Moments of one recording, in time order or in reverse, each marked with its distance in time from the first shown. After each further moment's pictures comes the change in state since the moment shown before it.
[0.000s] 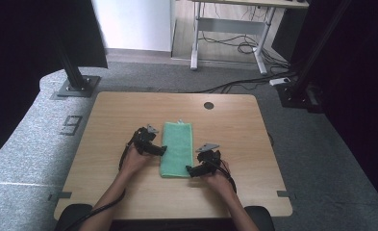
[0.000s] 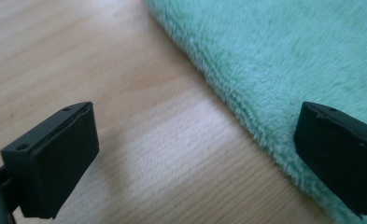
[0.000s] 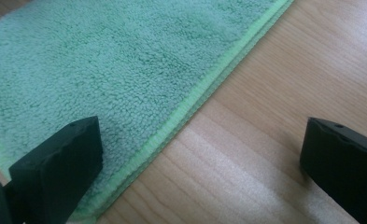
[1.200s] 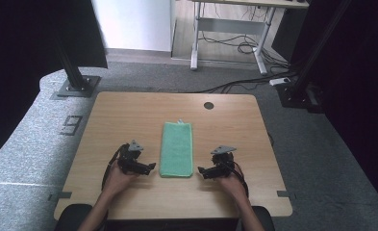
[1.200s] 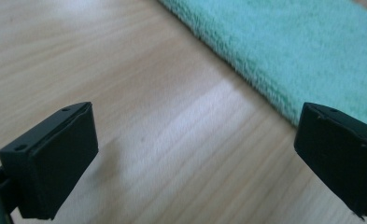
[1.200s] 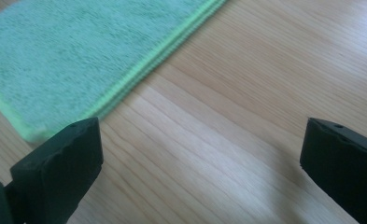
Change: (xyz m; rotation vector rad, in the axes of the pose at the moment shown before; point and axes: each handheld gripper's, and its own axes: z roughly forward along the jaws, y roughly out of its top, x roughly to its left) left arm -0.010 -0.058 -0.063 -0.058 -0.107 -0.024; right arm -0.027 -0.024 -0.030 -0.051 0.015 0.042
